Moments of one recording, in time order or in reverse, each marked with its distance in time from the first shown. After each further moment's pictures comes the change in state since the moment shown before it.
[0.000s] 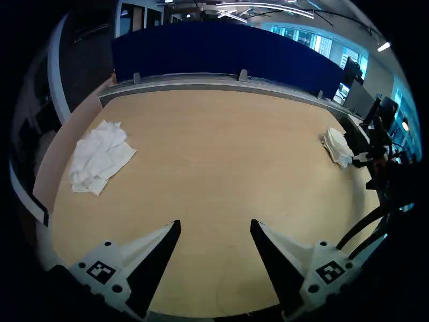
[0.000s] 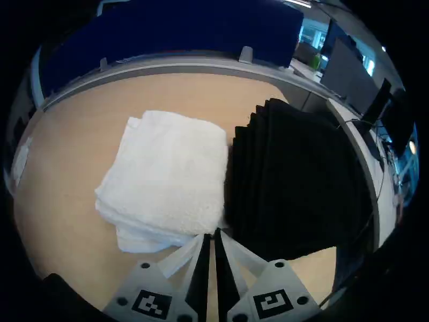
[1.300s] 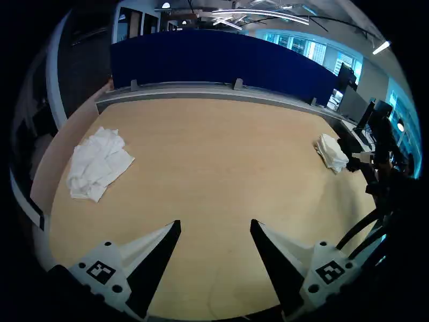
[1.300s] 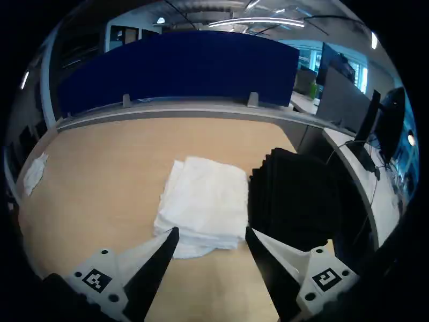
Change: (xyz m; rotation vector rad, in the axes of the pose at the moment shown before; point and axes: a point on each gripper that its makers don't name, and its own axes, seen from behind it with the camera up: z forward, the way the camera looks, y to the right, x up) left arm 0.010 -0.004 -0.009 -0.046 0.059 0.001; right arm 0.038 -0.059 -0.082 0.056 0.250 0.019
